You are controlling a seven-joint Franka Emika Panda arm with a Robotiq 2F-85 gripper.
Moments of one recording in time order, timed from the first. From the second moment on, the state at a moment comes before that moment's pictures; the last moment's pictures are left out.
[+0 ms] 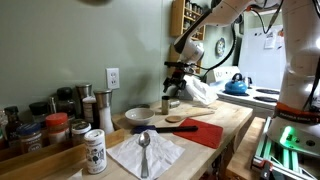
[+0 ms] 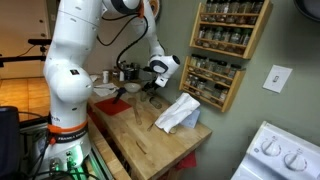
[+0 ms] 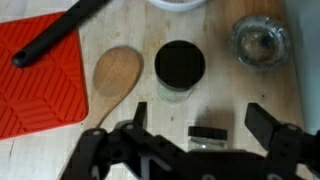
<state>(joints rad) 0.03 0.22 0.10 -2.23 0.85 2.35 1.03</state>
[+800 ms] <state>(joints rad) 0.04 0.26 0.10 -2.29 1.17 2.27 0.72</state>
